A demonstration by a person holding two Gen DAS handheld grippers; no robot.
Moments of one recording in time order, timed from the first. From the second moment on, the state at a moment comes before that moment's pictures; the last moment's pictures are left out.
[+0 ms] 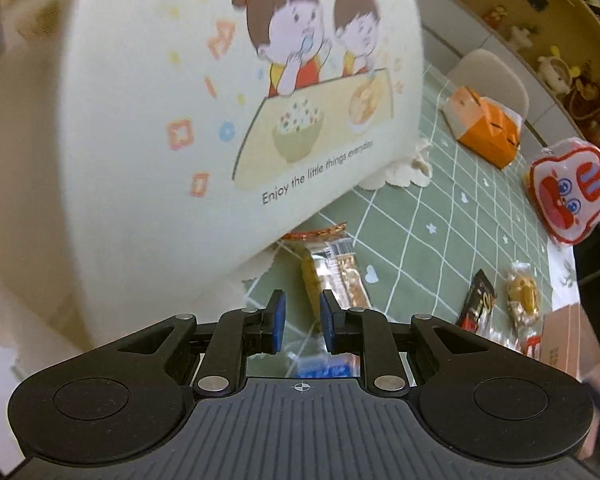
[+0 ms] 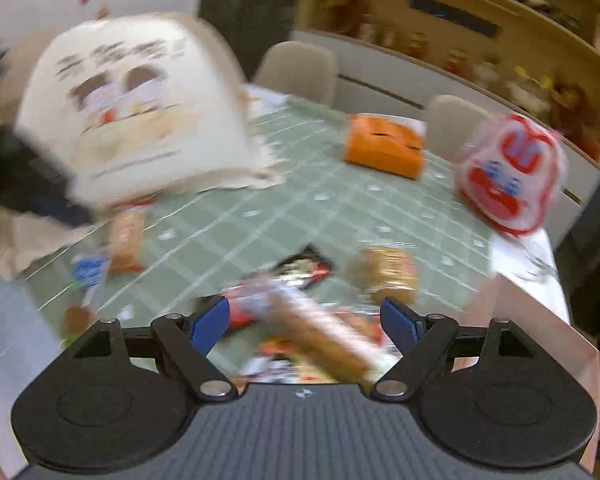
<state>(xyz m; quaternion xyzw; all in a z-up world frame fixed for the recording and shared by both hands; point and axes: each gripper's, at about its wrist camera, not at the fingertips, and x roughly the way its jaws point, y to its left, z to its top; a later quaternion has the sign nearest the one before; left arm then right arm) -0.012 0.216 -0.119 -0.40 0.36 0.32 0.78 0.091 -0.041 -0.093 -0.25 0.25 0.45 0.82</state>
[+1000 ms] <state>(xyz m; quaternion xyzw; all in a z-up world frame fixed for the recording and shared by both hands) -0.027 0.218 -0.110 -0.36 0.41 0.23 0.80 0.018 0.059 -0.136 -0.26 0.39 0.54 0.70</state>
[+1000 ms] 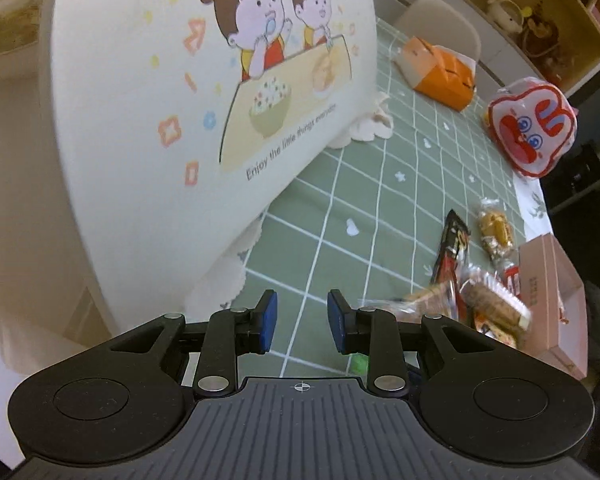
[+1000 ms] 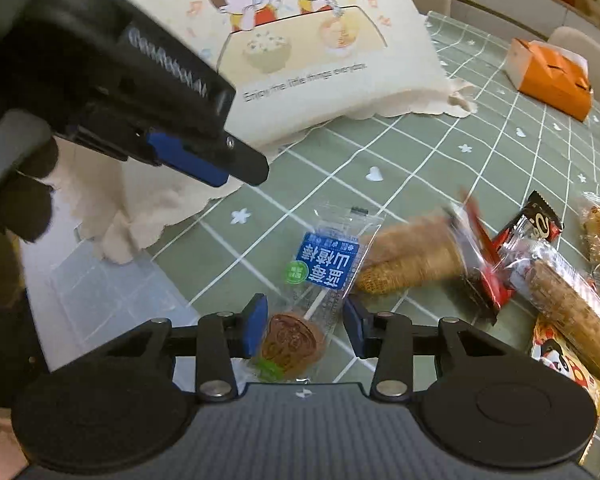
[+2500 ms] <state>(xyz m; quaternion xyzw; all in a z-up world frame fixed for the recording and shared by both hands) 0.102 0.154 -0.130 -0.13 0.52 0.02 0.85 0.072 -0.106 -0.148 -0.15 0.50 0.35 0.78</state>
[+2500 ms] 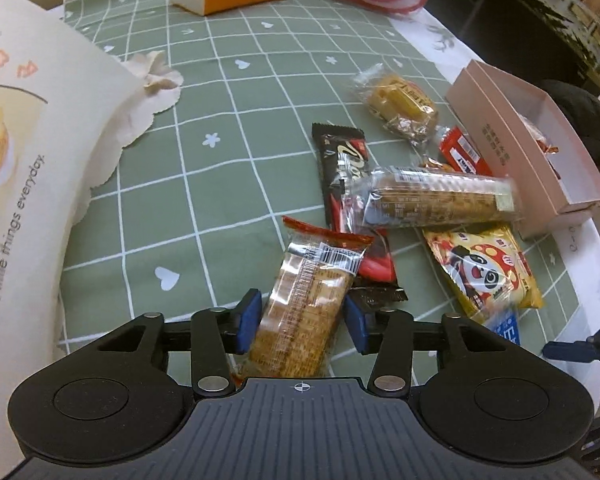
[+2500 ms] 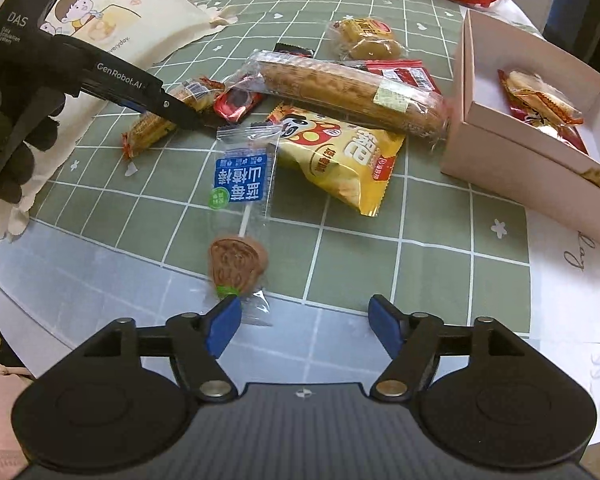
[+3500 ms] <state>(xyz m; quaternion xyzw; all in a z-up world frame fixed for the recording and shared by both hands) 0.003 0.126 -0.128 -0.28 0.53 0.07 0.80 0.062 -0.053 -0.144 -0.22 0.43 0.40 0.78</state>
